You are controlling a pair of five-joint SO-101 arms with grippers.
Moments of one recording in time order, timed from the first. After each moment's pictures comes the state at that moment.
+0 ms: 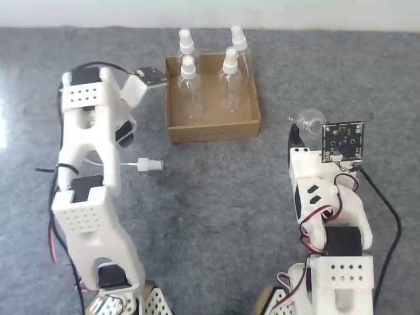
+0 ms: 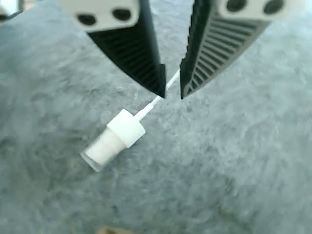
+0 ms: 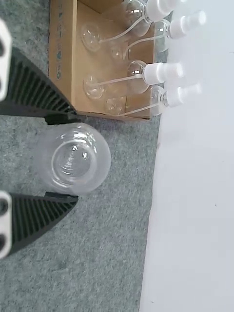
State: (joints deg) left arm -14.2 30.1 -21.6 98.6 -50.5; right arm -3.8 -71.5 63.7 37.5 4.1
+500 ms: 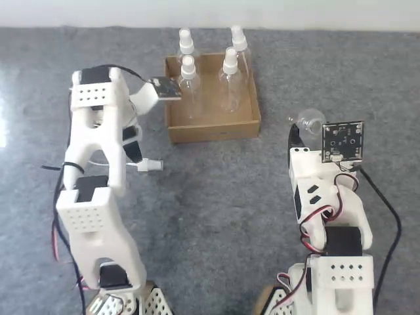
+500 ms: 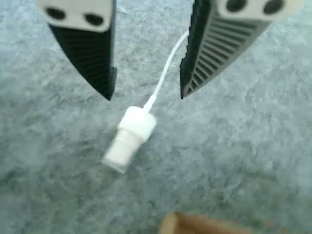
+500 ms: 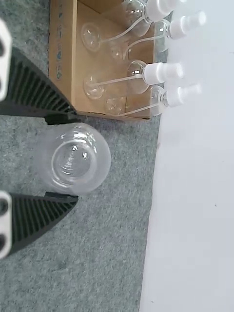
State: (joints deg) left arm -11.5 30.1 -20.8 98.6 -65.3; right arm -3.8 -71.5 63.7 37.5 4.1
